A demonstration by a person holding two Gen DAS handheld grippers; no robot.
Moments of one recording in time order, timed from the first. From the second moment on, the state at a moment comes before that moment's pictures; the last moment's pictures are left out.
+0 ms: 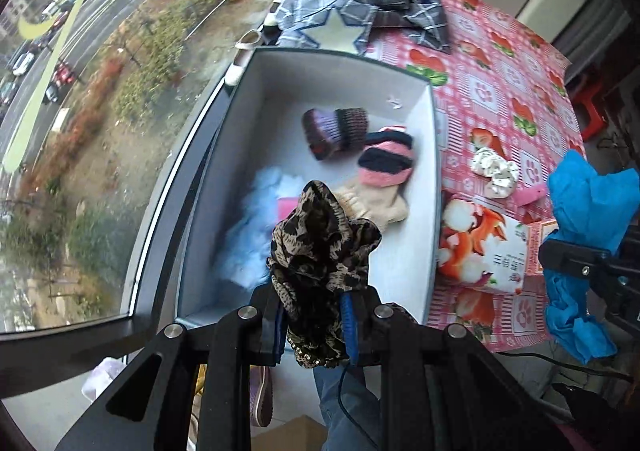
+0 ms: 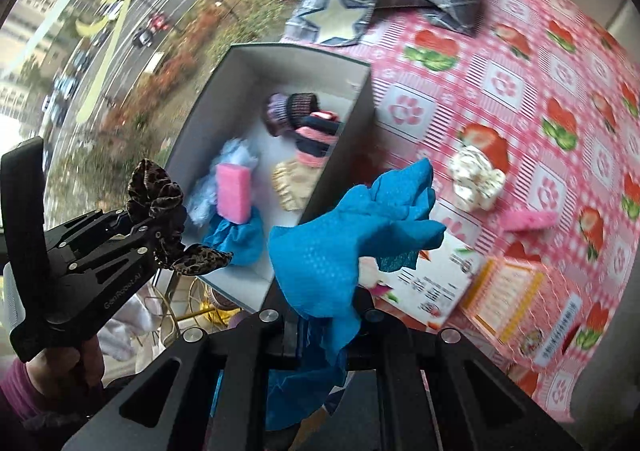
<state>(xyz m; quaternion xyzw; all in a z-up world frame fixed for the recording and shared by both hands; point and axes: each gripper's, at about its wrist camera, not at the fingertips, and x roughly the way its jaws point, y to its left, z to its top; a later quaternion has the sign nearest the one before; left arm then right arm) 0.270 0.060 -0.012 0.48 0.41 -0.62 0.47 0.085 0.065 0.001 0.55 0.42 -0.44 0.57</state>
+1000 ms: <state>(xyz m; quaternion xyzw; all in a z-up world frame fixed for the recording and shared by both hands) 0.291 0.059 -0.032 0.49 0.44 -0.59 0.46 0.165 0.034 -0.008 0.50 0.47 -0.38 0.61</state>
